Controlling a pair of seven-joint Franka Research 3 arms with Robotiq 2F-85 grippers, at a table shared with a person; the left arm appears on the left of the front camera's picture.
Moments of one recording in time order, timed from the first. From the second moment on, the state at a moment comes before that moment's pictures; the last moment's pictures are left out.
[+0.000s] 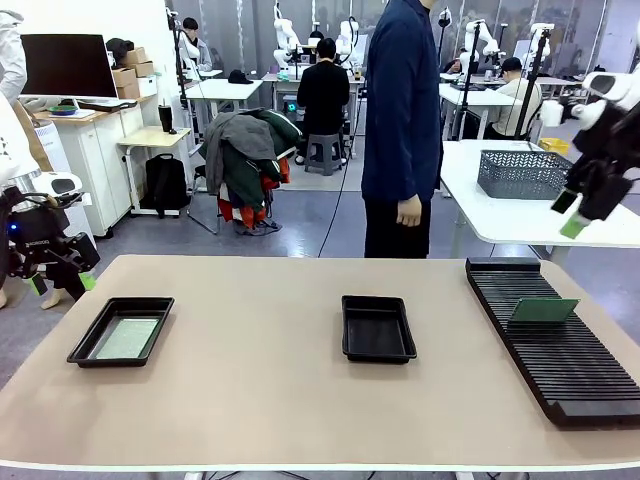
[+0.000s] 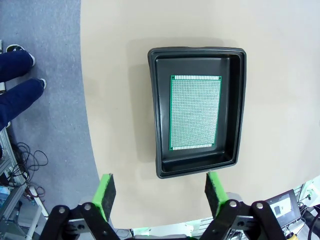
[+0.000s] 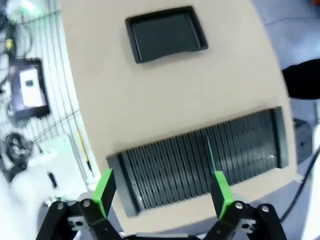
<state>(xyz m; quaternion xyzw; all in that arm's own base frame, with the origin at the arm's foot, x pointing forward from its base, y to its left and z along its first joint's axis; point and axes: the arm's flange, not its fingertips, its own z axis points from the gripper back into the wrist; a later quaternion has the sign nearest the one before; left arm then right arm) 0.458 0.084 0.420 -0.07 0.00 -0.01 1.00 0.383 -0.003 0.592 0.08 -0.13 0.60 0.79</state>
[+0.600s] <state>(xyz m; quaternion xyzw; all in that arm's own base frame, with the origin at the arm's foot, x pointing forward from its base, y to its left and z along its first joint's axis) 0.458 0.084 0.420 -0.07 0.00 -0.01 1.00 0.381 -0.049 0.619 -0.02 -0.09 0.69 0.72</state>
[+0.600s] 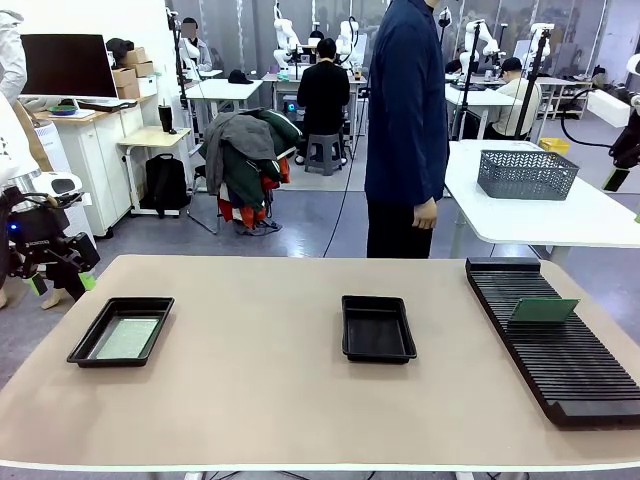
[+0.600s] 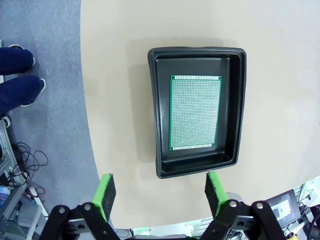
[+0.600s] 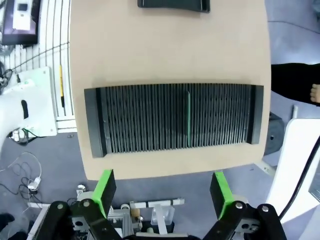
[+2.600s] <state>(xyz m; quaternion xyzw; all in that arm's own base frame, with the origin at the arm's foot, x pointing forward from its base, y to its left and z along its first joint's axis) 0.458 0.084 0.420 -0.07 0.00 -0.01 1.00 0.447 -0.054 0.436 -0.01 -0.08 0.71 0.70</state>
